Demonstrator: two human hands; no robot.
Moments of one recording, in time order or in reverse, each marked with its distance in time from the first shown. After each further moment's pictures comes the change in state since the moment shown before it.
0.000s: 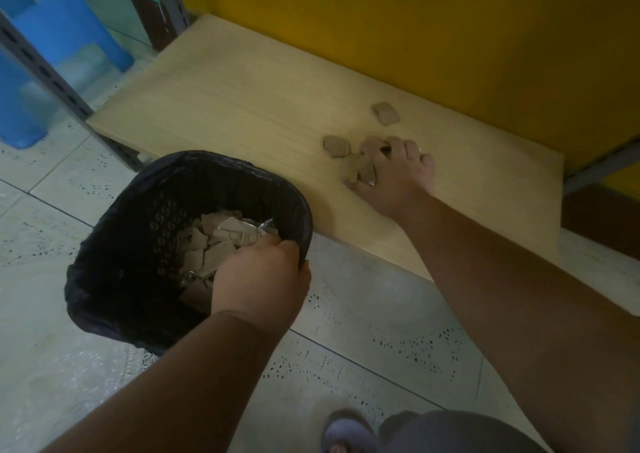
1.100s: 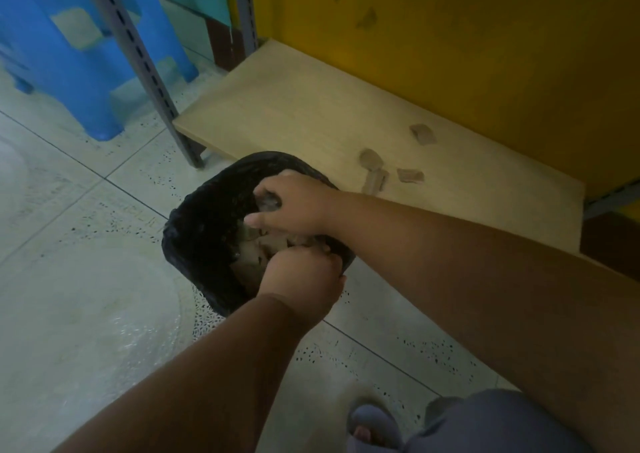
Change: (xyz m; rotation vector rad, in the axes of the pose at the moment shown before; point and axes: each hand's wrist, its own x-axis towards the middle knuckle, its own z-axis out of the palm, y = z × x) left_hand -0.027 -0.027 -0.012 0.120 -0.135 0.193; right_hand -0.056 -0.197 -0.107 0.549 -0.451 -0.589
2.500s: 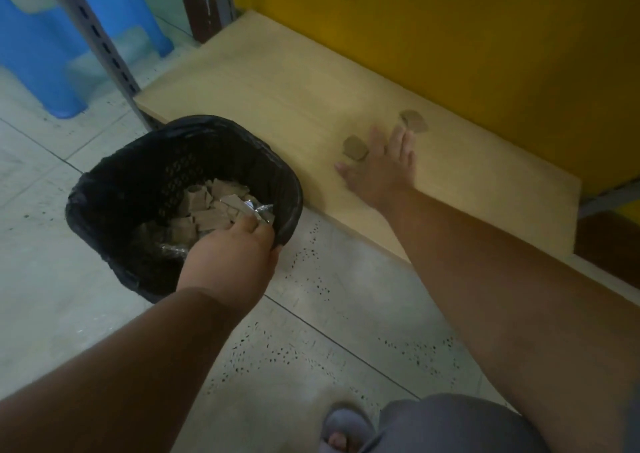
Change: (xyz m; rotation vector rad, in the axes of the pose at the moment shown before) left_hand 0.007 -0.036 0.016 -0.050 0.191 -0.180; right_hand -0.004 0.187 -0.006 -0.273 0.424 0.629
